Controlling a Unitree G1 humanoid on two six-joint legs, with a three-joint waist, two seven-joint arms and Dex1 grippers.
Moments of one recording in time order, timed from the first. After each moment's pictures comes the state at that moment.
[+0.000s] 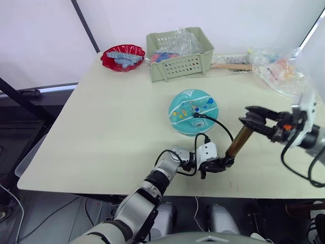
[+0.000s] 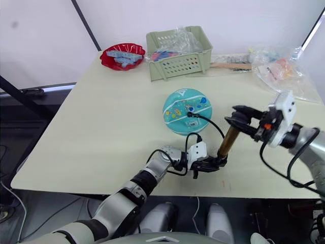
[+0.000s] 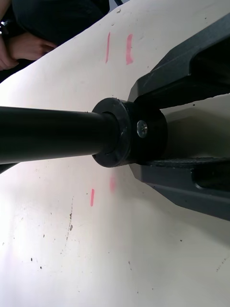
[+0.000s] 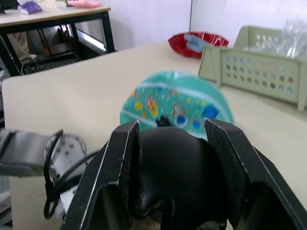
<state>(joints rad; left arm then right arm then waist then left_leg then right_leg) -0.59 -0.03 -0.40 0.85 0.13 -0.17 -1.05 -0.17 -0.85 -0.33 -0.43 0.86 0.59 0.81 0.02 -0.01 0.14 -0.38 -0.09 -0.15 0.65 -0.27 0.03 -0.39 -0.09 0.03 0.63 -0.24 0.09</state>
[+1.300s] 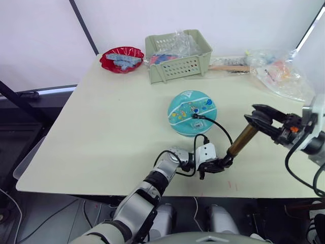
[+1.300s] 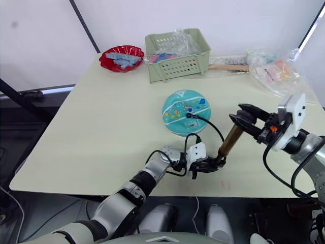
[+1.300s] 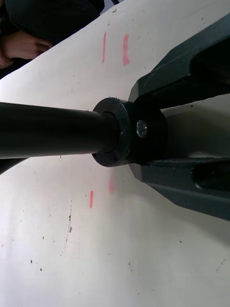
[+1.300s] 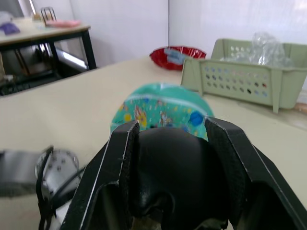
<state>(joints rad) -0.58 -0.03 -0.41 0.84 0.14 -0.17 -1.04 0.03 -0.70 -0.27 -0.51 0.75 0.47 0.74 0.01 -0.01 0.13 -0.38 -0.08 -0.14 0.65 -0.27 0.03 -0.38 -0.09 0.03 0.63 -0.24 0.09</state>
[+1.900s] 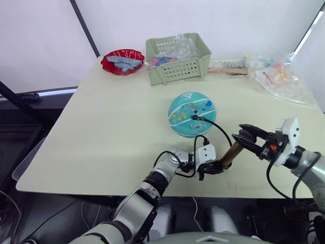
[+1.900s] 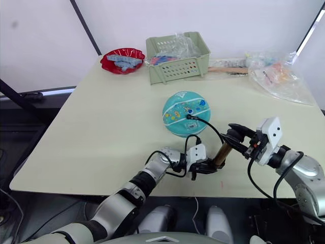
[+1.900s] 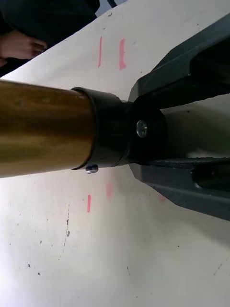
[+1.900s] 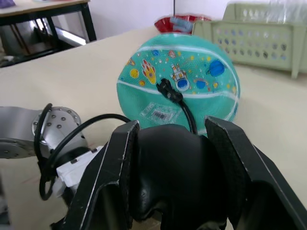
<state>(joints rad) -0.58 -0.03 -0.41 0.84 0.15 -0.16 -1.05 0.03 -0.72 -0.23 -0.45 0.72 0.48 0.76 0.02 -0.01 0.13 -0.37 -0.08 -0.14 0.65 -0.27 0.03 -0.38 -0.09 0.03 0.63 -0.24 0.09</state>
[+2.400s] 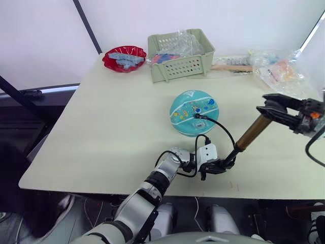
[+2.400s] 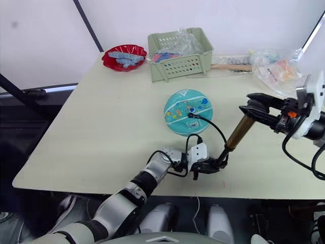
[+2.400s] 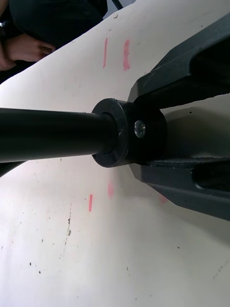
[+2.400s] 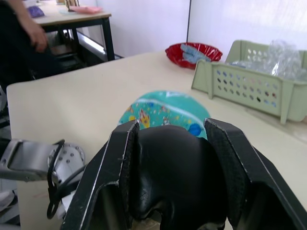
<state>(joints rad) -0.58 -0.03 -0.41 0.84 0.13 -0.17 -1.05 -0.21 -0.98 -0.46 -0.39 0.97 0.68 0.86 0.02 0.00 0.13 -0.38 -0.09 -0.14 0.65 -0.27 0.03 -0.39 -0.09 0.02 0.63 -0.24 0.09</state>
